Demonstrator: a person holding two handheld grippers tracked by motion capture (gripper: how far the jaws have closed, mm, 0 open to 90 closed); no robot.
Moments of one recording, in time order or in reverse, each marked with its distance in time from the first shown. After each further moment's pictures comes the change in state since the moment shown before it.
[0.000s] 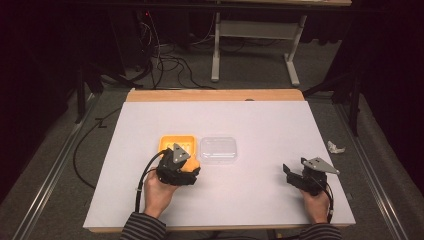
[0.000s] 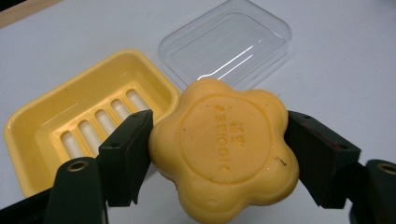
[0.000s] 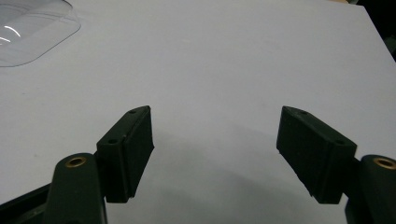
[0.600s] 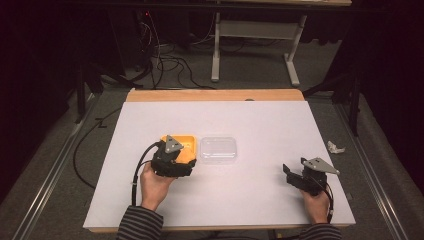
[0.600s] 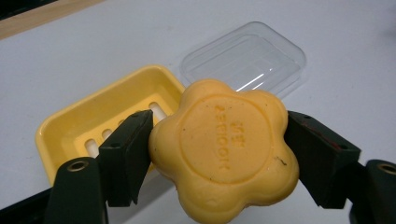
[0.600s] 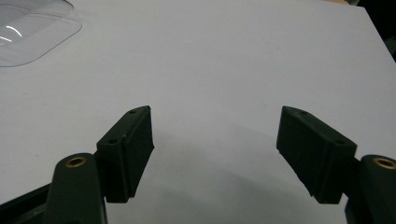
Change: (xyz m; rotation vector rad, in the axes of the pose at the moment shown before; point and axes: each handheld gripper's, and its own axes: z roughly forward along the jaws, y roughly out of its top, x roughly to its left) left arm 0.023 0.012 -0.007 -0.031 -0.004 -0.075; right arm 0.000 0.000 0.000 -0.003 0.002 0.000
